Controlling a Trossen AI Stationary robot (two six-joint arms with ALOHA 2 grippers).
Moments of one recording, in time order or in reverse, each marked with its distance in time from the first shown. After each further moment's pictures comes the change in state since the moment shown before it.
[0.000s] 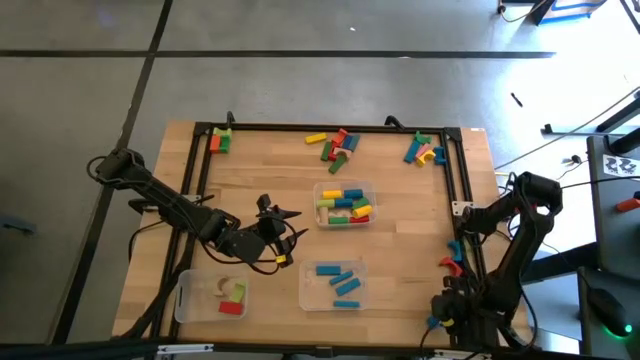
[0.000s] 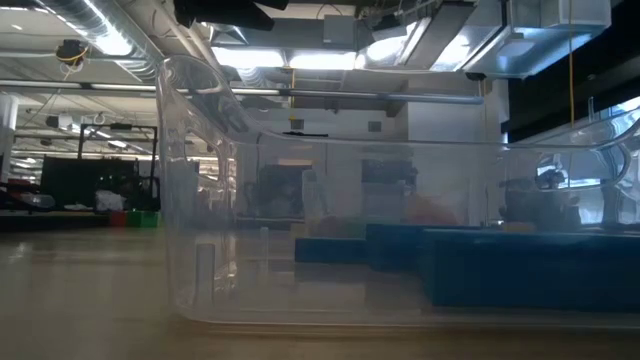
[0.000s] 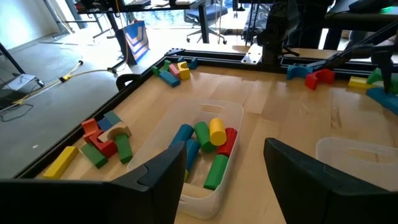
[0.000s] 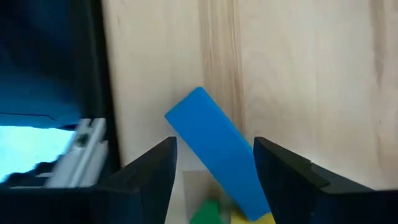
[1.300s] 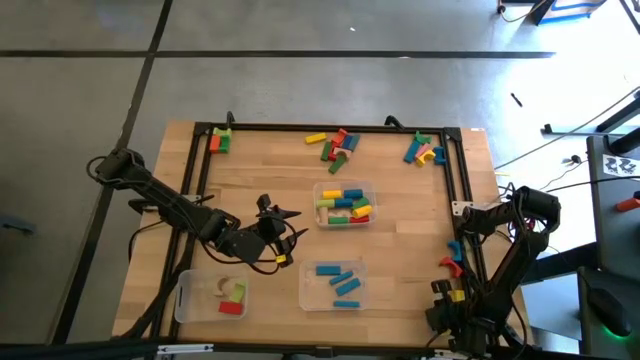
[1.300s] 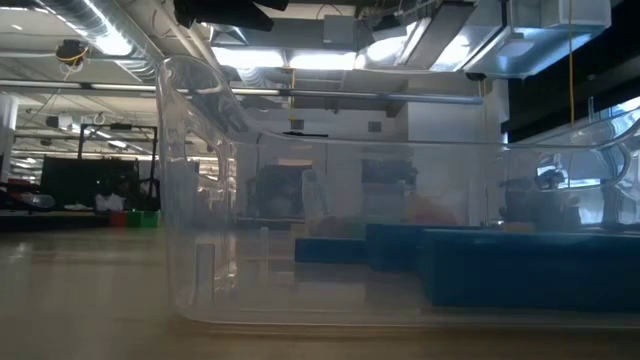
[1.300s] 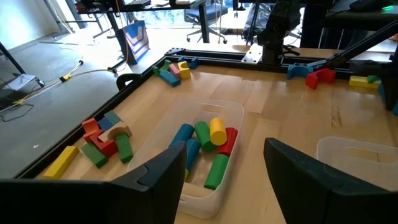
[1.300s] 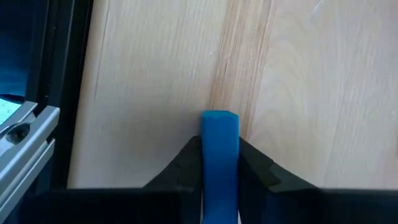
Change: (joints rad) left arm 0.001 0.000 0.000 -0.003 0.000 0.000; right arm -0.004 0.141 0.000 0.071 0.051 -0.285
